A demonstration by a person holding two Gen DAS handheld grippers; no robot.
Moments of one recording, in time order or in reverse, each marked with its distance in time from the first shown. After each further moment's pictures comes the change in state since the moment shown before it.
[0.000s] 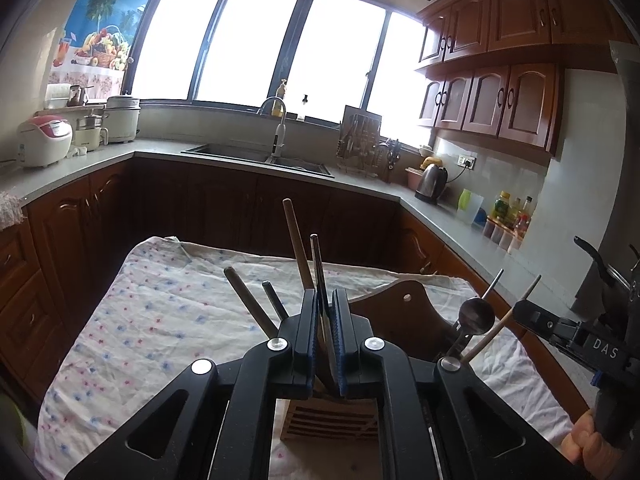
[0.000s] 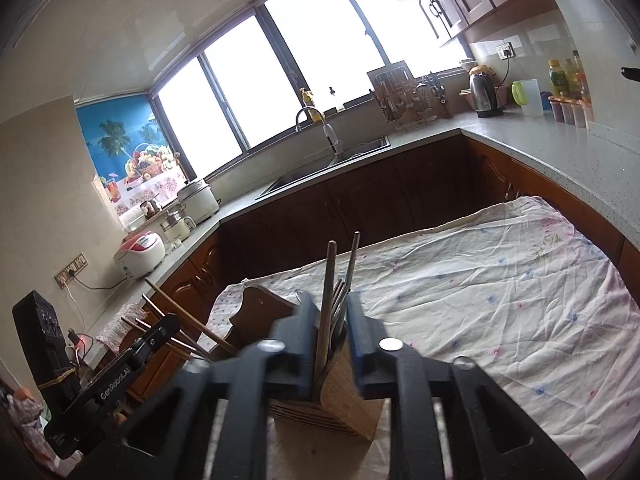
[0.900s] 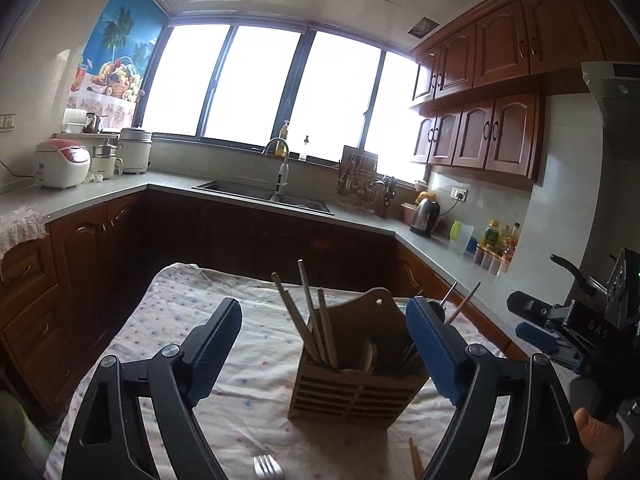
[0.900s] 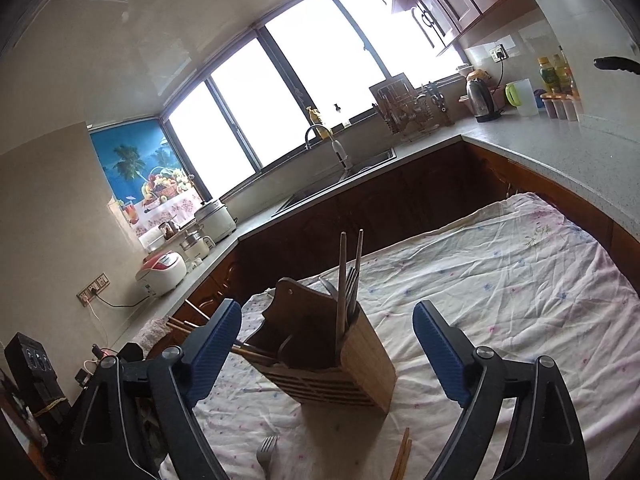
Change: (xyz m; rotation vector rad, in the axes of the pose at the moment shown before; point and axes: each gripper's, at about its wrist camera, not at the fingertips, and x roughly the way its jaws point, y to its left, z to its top) left arm -0.106 0.006 -0.041 0.008 -0.137 0.007; right arm -0.060 0.003 -0.022 0.043 -0.037 0.064
